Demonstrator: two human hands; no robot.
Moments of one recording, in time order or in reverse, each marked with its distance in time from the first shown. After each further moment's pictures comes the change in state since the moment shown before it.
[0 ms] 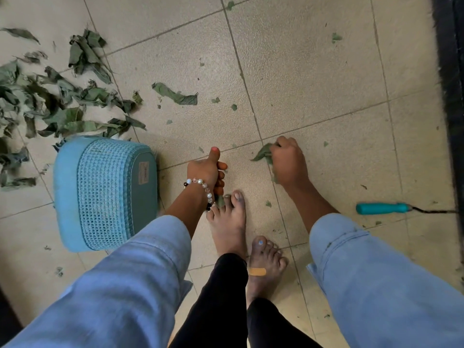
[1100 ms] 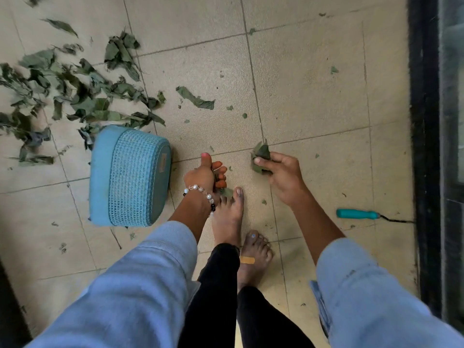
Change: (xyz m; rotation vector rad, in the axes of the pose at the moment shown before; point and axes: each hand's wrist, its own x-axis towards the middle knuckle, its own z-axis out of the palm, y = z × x) left_hand -0.045 0.002 -0.030 -0.573 -0.012 -0.129; right_hand -0.021 -0.064 -0.073 1.450 -0.256 0.692
